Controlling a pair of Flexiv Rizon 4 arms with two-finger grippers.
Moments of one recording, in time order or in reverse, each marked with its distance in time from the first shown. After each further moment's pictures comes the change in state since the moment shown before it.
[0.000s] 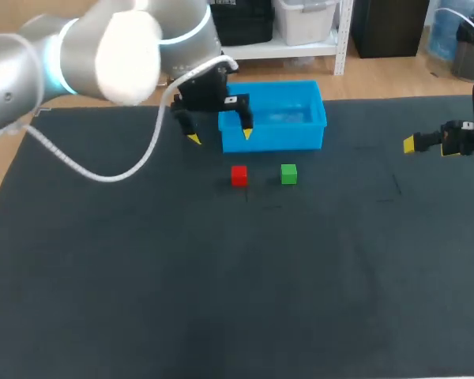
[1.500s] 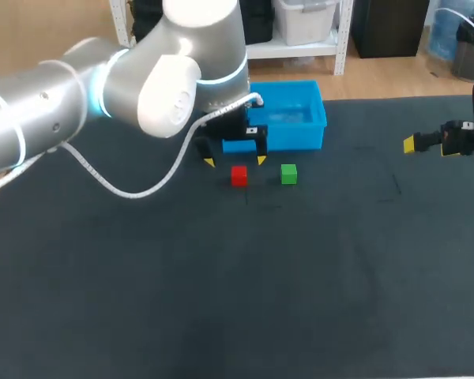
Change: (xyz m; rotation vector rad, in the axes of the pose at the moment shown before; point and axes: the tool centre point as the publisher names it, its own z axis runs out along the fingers) left arm 0.012 -0.011 0.070 -0.074 -0.021 0.014; right arm 0.000 0.000 0.000 0.000 0.000 0.000
